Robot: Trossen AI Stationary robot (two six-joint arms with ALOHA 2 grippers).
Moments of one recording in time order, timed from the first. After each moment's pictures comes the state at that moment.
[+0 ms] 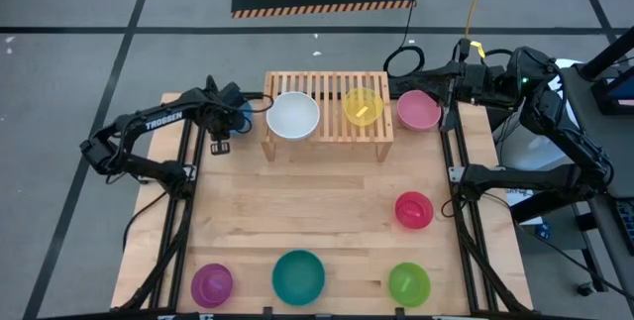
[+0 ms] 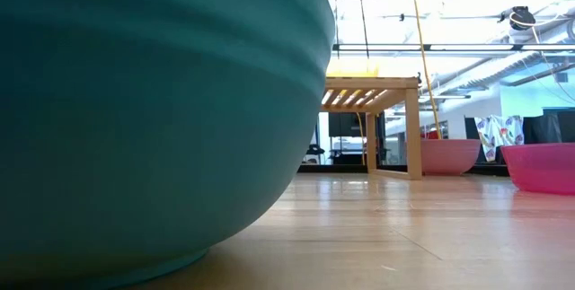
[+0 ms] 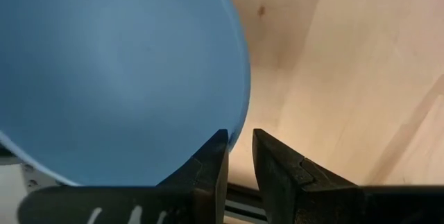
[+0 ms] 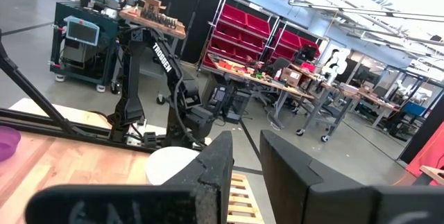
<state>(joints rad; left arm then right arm) 0.83 1.32 0.84 -0.99 -0.15 0.66 -0.50 0.89 1.37 -0.47 -0.29 -0.36</state>
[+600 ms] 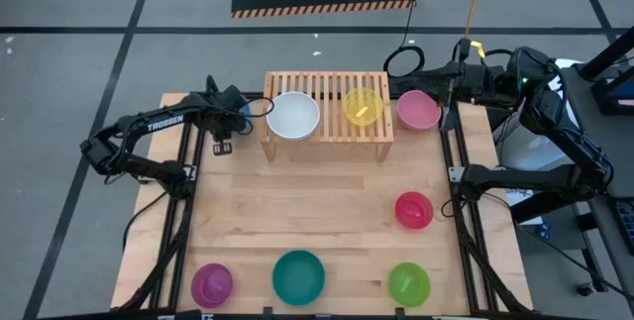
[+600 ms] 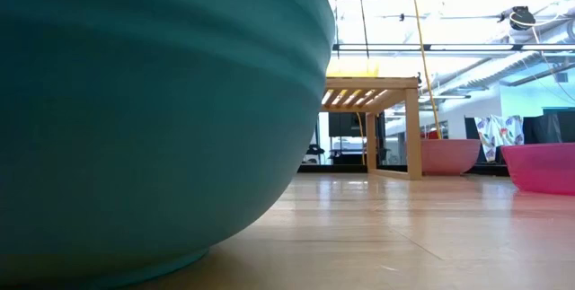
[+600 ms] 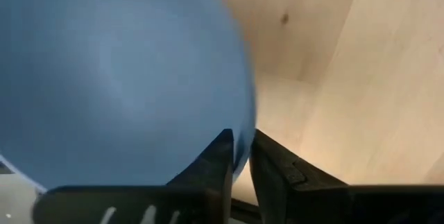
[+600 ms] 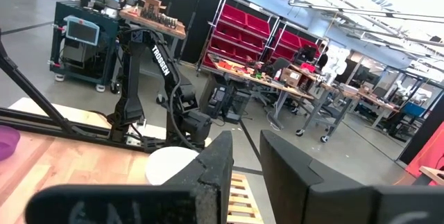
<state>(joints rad) 0.83 1.32 0.77 -0.86 -0.18 0.67 -0.50 0.89 1.37 -0.47 -0.29 -0.36</state>
